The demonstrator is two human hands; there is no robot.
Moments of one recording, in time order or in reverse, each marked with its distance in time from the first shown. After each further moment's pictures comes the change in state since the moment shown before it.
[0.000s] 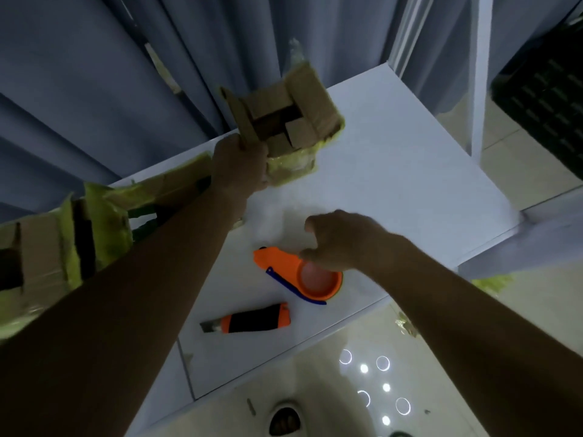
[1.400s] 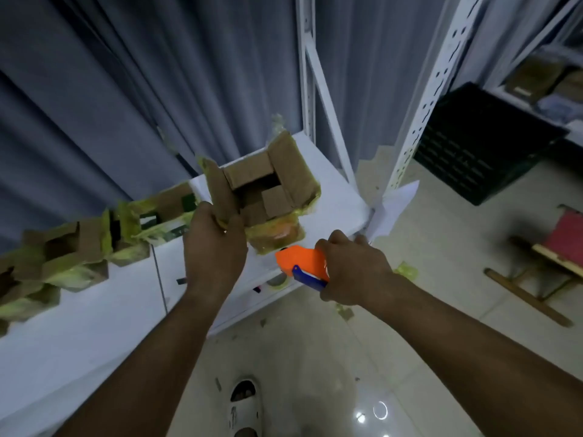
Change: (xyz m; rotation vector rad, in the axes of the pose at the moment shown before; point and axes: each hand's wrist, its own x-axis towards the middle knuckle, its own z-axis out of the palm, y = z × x) left_hand -0.395 0.054 0.036 0.117 0.240 0.365; right_hand -0.360 0.104 0.025 -0.076 0.298 0.043
